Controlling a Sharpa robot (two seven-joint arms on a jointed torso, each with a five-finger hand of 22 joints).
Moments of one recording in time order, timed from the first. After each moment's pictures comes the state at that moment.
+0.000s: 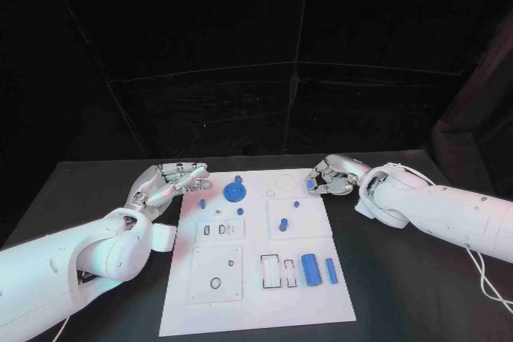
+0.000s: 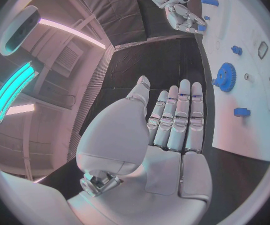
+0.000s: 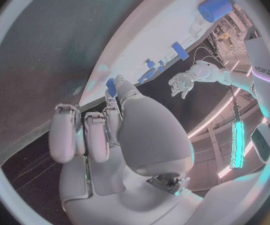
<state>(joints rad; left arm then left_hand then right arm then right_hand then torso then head) 1.14 -0.89 -0.01 1.53 -0.07 -0.31 0.55 1.39 0.02 -0.04 0.12 0.05 0.96 0.22 0.12 0.07 1.06 0.17 0.14 0.07 1.09 0.12 0.19 0.12 0.17 0.89 0.24 0.27 0.08 1.21 -0.84 -0.01 1.25 -1.23 -0.29 0.13 1.46 0.05 0.10 0.06 0.21 1.06 0.13 0.14 0.07 1.43 0.04 1.39 1.35 1.47 -0.04 1.53 1.31 0.08 1.44 0.07 1.45 1.27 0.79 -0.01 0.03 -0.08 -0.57</state>
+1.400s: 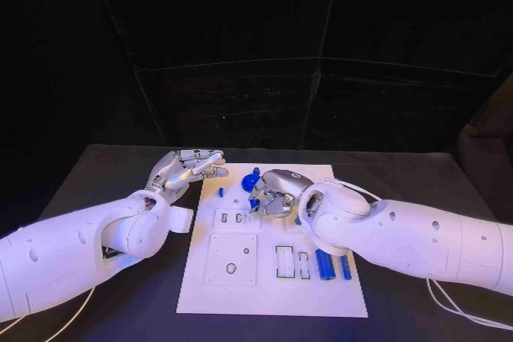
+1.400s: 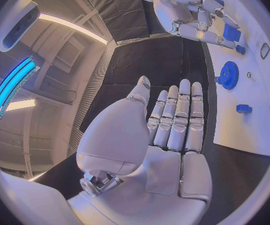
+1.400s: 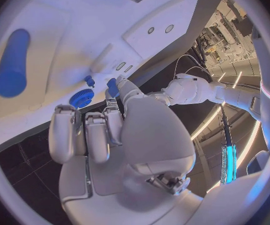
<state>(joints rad) 1.14 -0.89 -0.01 1.52 -0.03 -0.30 0.54 1.40 0.02 -0.04 0.11 0.05 0.97 0.22 0.12 0.07 1.06 0.16 0.14 0.07 1.10 0.12 0.19 0.12 0.17 0.90 0.24 0.26 0.08 1.20 -0.59 -0.04 1.53 -1.46 -0.32 -0.27 1.42 0.03 0.14 0.07 0.21 1.06 0.14 0.14 0.07 1.45 0.03 1.36 1.32 1.47 -0.04 1.53 1.31 0.08 1.45 0.06 1.45 1.27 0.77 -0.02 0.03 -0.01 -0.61</state>
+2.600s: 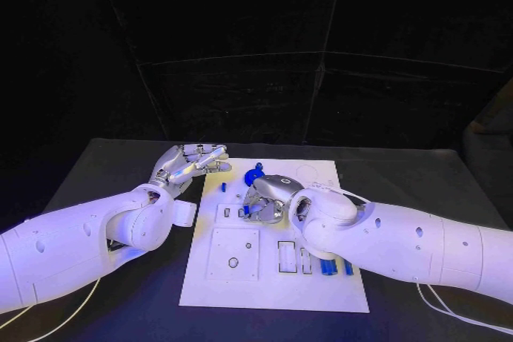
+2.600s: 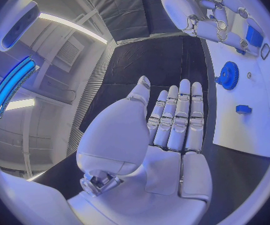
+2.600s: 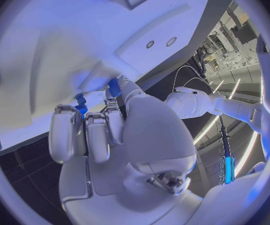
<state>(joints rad) 1.14 -0.89 -0.01 1.52 -0.02 -0.30 0.54 1.40 0.02 -0.04 0.11 0.05 0.96 0.22 0.12 0.07 1.06 0.16 0.14 0.07 1.10 0.12 0.19 0.12 0.17 0.90 0.24 0.26 0.08 1.16 -0.53 -0.04 1.50 -1.55 -0.29 -0.30 1.39 0.01 0.15 0.07 0.19 1.07 0.13 0.14 0.08 1.44 0.03 1.36 1.31 1.47 -0.04 1.53 1.31 0.08 1.45 0.06 1.45 1.27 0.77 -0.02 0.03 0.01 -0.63</state>
